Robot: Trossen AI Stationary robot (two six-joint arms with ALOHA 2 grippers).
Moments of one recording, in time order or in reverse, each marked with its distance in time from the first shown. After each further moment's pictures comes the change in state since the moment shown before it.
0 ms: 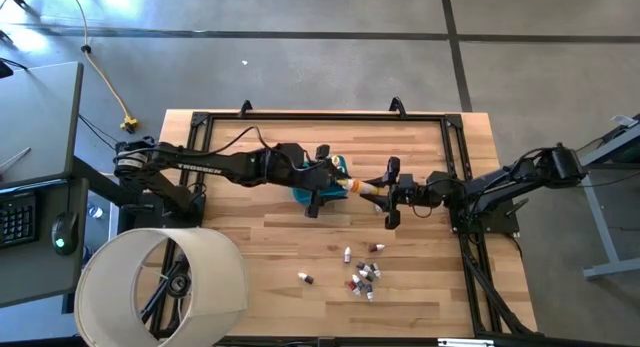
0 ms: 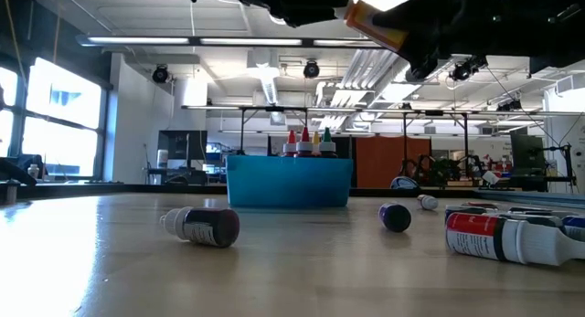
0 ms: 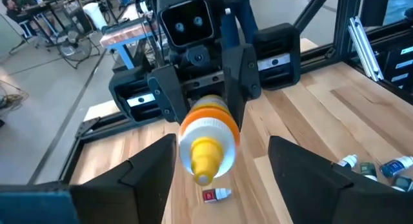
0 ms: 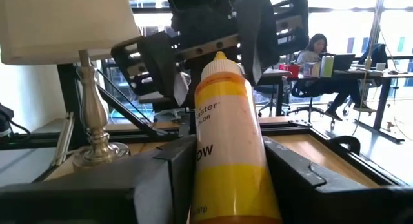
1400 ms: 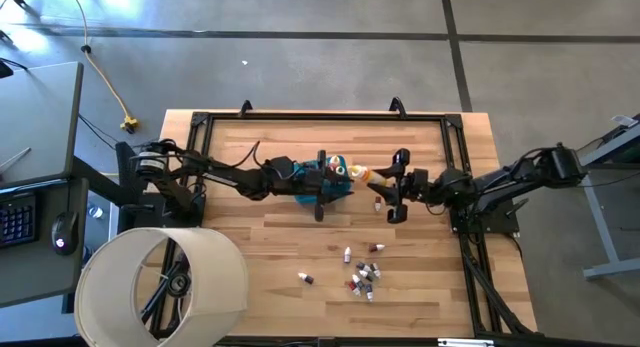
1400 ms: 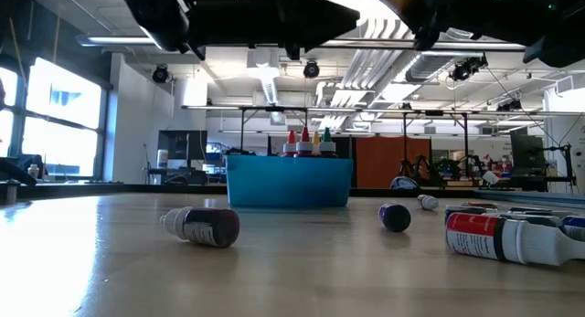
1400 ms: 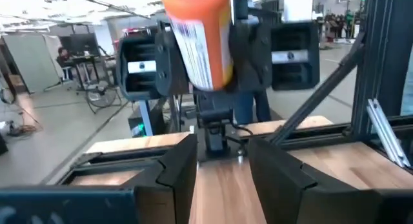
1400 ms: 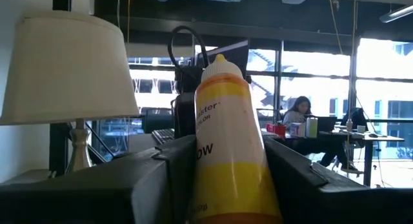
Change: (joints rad) left arm 0.000 0.159 -0.248 0.759 -0.034 -0.196; right arm 0.000 0.000 0.001 0.259 0.019 -0.100
